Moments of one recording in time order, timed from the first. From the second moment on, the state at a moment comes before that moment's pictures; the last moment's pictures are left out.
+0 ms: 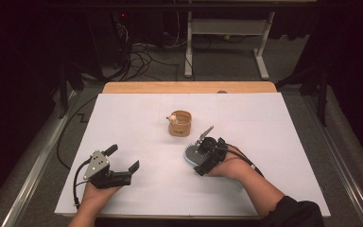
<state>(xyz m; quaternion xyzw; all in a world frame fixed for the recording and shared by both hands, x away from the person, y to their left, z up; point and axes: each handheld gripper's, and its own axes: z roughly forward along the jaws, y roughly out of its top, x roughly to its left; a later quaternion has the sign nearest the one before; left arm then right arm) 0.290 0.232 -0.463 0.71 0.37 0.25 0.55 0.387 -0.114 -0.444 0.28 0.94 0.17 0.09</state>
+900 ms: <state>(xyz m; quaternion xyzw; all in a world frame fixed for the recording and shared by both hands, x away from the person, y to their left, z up) 0.289 0.232 -0.463 0.70 0.37 0.25 0.55 0.391 -0.114 -0.445 0.26 0.95 0.17 0.07</state>
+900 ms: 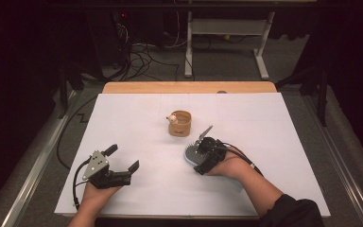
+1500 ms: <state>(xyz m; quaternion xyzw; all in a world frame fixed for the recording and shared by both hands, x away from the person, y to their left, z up) 0.289 0.231 -0.464 0.71 0.37 0.25 0.55 0.392 -0.110 -0.444 0.26 0.95 0.16 0.07</state>
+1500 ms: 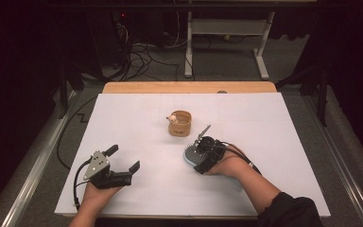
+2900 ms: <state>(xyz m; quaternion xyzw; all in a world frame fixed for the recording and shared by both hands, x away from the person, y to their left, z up) 0.288 0.230 -0.463 0.71 0.37 0.24 0.56 0.385 -0.131 -0.413 0.27 0.94 0.18 0.10</state>
